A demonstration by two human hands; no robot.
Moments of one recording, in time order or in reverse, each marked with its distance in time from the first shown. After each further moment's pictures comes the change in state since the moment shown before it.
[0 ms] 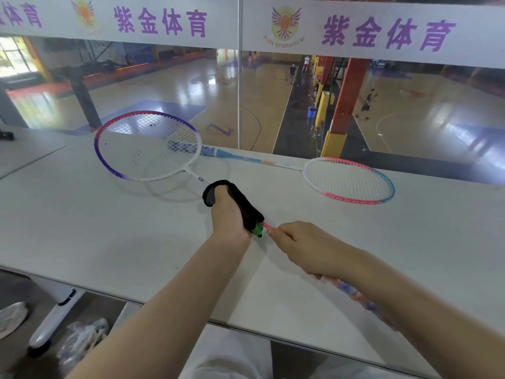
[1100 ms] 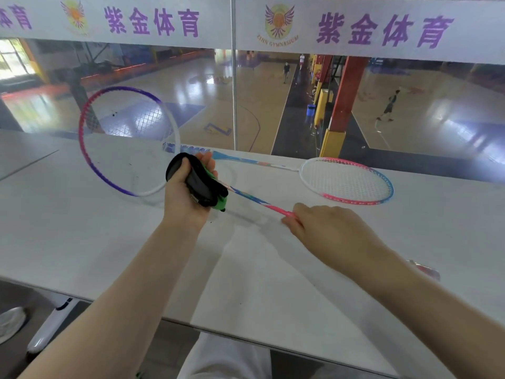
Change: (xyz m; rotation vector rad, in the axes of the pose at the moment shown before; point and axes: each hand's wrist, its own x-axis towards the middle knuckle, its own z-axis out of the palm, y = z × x) left_hand 0.035 0.059 -0.028 -0.300 -0.315 0.127; right_hand -0.008 0.013 -0.029 -0.786 0.386 -0.163
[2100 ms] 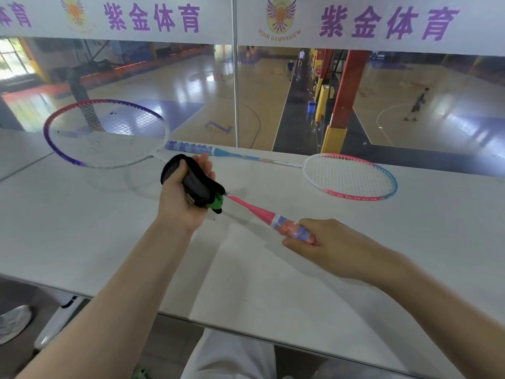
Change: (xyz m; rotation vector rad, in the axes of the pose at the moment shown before) left_hand 0.001 0.011 -0.014 0.006 0.072 -0.080; right_hand -0.013 0.004 0.017 0.659 -0.259 0.114
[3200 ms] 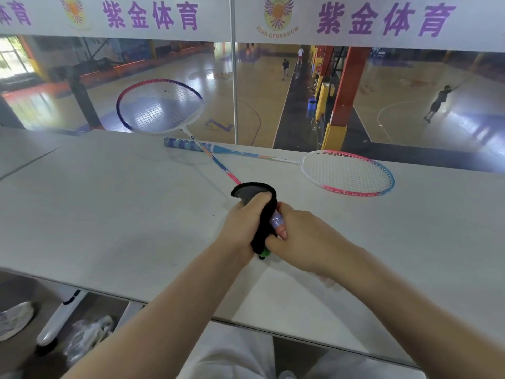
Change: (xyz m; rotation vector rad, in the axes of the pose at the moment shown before) left_hand -0.077 -0.080 0.042 0.711 -0.045 -0.206; right_hand 0.012 -0.040 0.016 -0.018 0.066 -0.013
